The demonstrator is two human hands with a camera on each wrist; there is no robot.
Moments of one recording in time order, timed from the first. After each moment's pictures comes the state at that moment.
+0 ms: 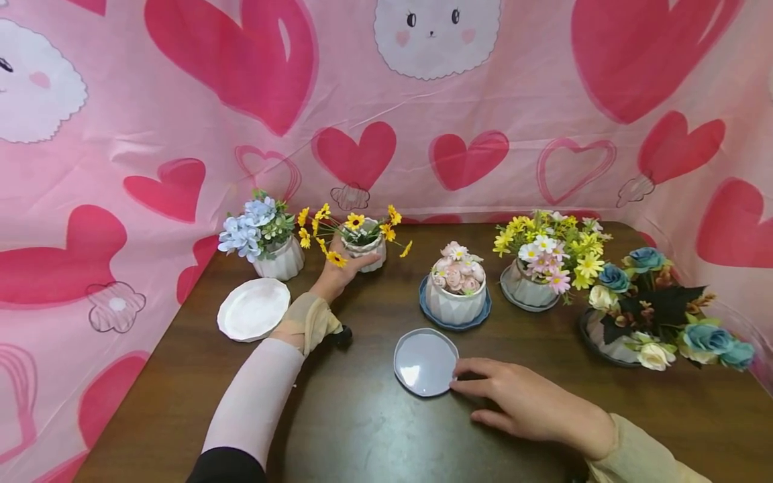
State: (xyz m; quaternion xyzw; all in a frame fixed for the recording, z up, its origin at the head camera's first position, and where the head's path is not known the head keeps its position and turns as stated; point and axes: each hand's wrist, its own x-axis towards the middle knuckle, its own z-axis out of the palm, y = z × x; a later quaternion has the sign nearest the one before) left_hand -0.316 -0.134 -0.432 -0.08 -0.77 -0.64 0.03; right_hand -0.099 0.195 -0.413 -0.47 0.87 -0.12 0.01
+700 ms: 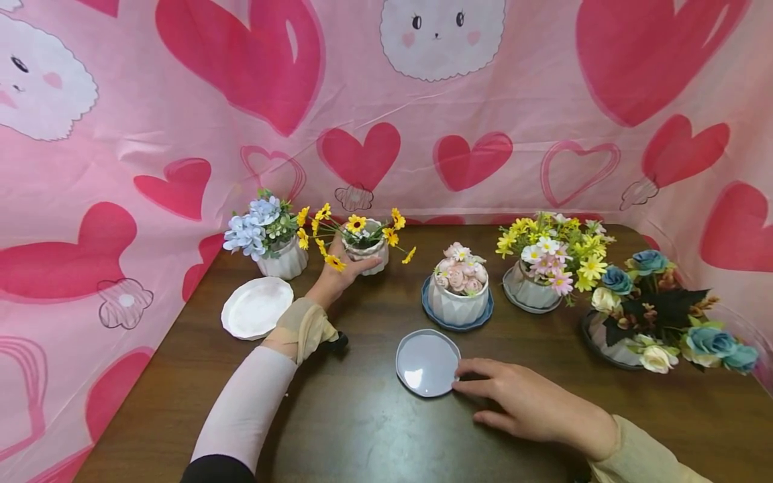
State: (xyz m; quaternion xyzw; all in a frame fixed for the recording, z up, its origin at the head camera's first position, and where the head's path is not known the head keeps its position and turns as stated) left_hand -0.286 -0.136 -0.402 -0.08 -0.79 -0.61 0.01; right_hand -0.100 0.195 -0.412 -0.47 0.87 -0.12 0.02
